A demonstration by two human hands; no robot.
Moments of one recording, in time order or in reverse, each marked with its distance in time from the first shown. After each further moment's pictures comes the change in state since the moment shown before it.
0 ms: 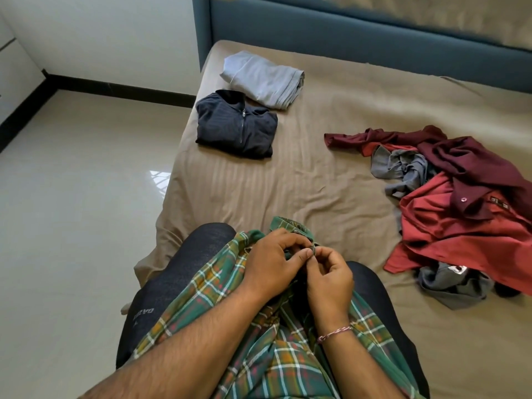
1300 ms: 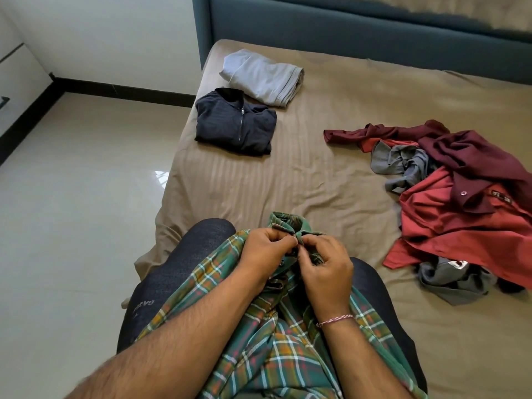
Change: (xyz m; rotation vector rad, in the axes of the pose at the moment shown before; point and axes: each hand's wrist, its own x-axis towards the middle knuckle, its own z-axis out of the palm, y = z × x) left_hand 0.005 0.014 0.004 -0.590 0.027 -0.555; right_hand 0.016 0.008 -0.012 -0.315 -0.010 -0.611
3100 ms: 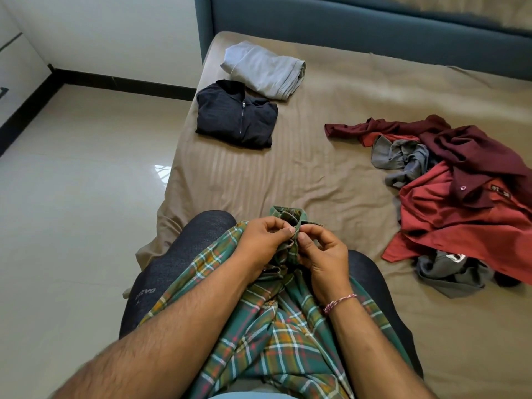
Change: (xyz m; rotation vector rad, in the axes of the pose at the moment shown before) left_hand 0.011 -0.010 -0.011 -0.032 -0.083 0.037; right_hand 0.006 0.009 0.008 0.905 -0.200 0.710
